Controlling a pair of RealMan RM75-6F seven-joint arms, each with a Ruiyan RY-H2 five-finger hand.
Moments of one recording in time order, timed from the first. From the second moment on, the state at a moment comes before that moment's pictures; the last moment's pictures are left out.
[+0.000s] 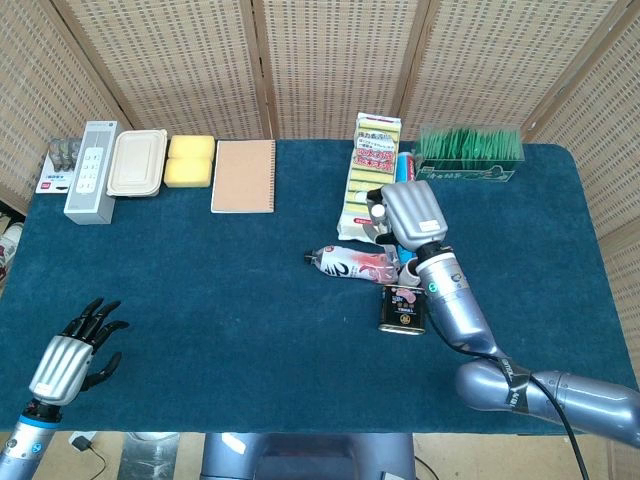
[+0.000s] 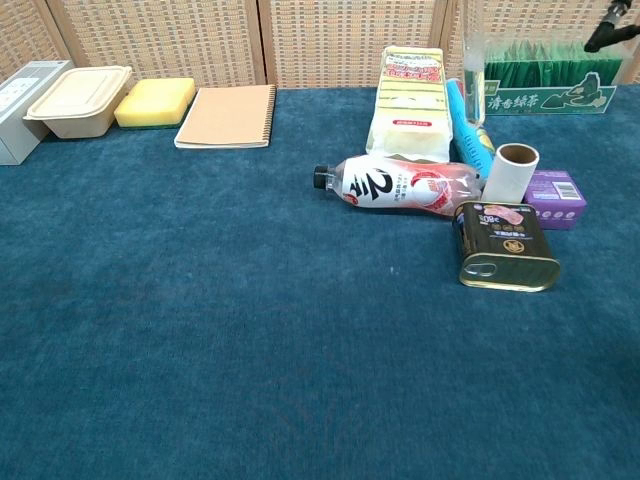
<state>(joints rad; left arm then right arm) -0.13 -1.50 0.09 -1.03 1.71 1.62 -0.24 0.90 -1.29 0.45 -1.76 -0.78 1.05 -0.50</state>
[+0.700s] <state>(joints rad) -0.12 -1.49 0.09 -1.06 1.71 1.61 -0.20 0.86 -1.25 0.38 -1.67 -0.86 1.02 -0.34</state>
